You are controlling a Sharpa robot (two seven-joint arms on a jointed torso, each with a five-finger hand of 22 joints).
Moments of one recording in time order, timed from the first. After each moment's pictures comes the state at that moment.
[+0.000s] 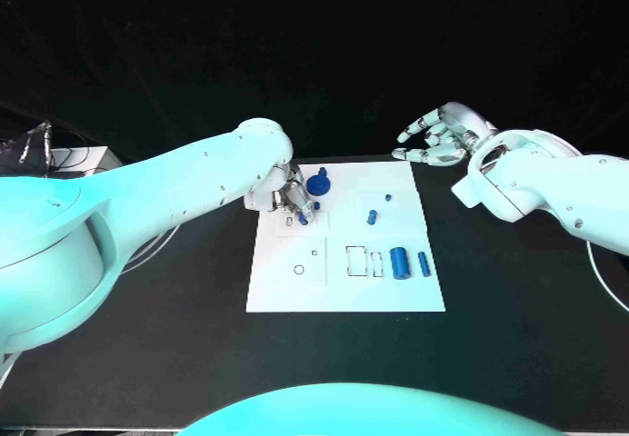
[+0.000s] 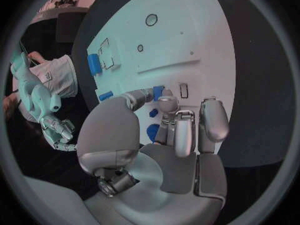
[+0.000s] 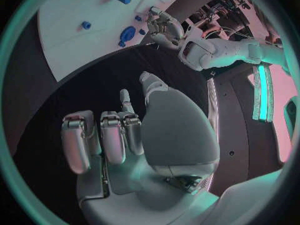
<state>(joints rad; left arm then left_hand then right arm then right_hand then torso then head) 1.32 -0.30 -0.07 0.83 -1.01 0.52 -0.57 1.09 -0.19 0.71 0.16 0.28 0.92 0.05 0.59 1.09 1.27 -0.03 1.12 0.78 1.47 -0.08 1.55 1.31 0.08 1.34 0.03 1.38 1.18 1.36 -0.78 -0.12 1.37 -0.93 -0.43 -0.04 1.38 -0.20 0.17 0.28 0.31 0.94 0.16 0.14 0.39 1.47 0.08 1.57 1.31 1.47 0.01 1.57 1.31 0.01 1.46 0.11 1.57 1.31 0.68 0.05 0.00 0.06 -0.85</state>
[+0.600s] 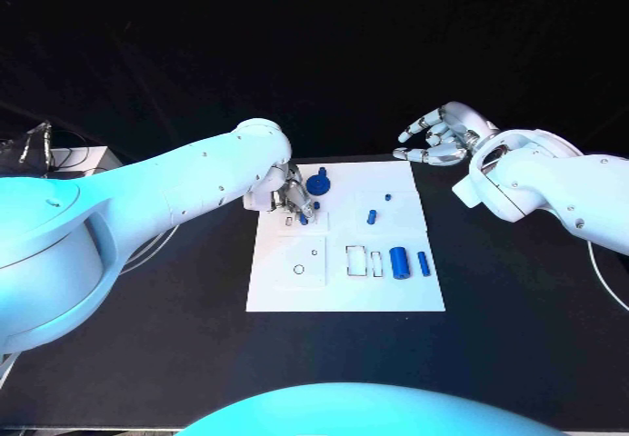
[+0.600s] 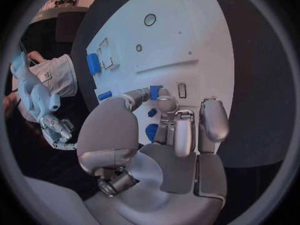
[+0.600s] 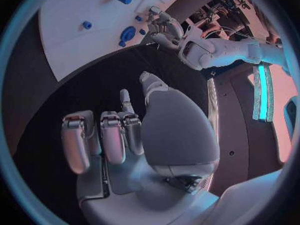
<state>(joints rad) 1.32 -0.31 -0.07 0.82 -1.01 0.51 -0.57 1.05 -0.21 0.59 0.18 0.27 0.94 0.03 0.58 1.10 1.26 -0.04 1.12 0.78 1.47 -0.08 1.55 1.31 0.08 1.34 0.03 1.38 1.18 1.36 -0.78 -0.12 1.37 -0.93 -0.43 -0.04 1.38 -0.20 0.17 0.28 0.31 0.94 0.16 0.14 0.39 1.47 0.08 1.57 1.31 1.47 0.01 1.57 1.31 0.01 1.46 0.11 1.57 1.31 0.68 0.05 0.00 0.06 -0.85</state>
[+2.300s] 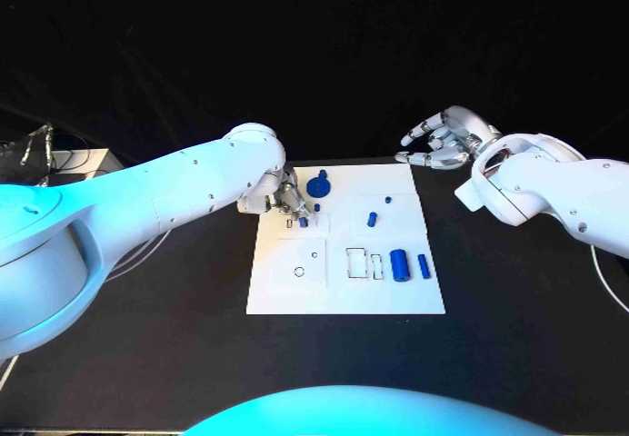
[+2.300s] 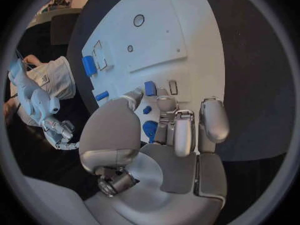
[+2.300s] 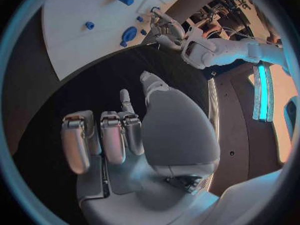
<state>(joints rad) 1.31 -0.36 -0.04 0.90 -1.08 0.47 -0.56 1.05 -0.19 0.33 0.29 0.06 0.95 0.03 0.55 1.12 1.25 -0.03 1.13 0.75 1.47 -0.08 1.54 1.31 0.08 1.35 0.03 1.38 1.18 1.36 -0.79 -0.12 1.37 -0.94 -0.43 -0.03 1.37 -0.21 0.17 0.28 0.31 0.94 0.16 0.14 0.39 1.47 0.08 1.57 1.31 1.47 0.01 1.57 1.31 0.01 1.46 0.11 1.57 1.31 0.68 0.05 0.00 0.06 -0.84</state>
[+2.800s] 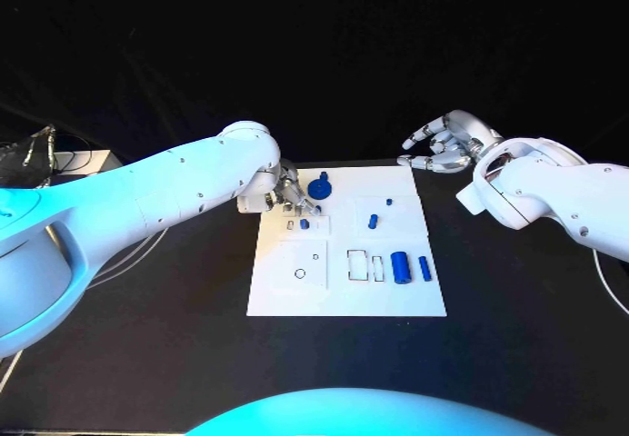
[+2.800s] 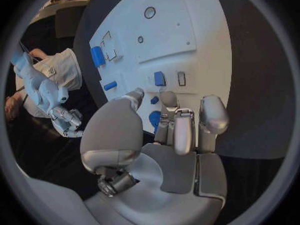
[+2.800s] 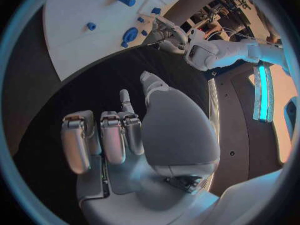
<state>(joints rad) 1.31 -0.41 -0.01 0.97 -1.05 0.39 -0.56 1.08 -0.16 0.28 0.29 0.06 0.91 0.06 0.50 1.09 1.16 -0.01 1.06 0.63 1.47 -0.07 1.50 1.31 0.09 1.29 0.04 1.32 1.09 1.35 -0.80 -0.12 1.37 -0.94 -0.43 -0.03 1.37 -0.21 0.17 0.28 0.31 0.94 0.16 0.14 0.39 1.47 0.08 1.57 1.31 1.47 0.01 1.57 1.31 0.01 1.46 0.11 1.57 1.31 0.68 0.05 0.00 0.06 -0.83</state>
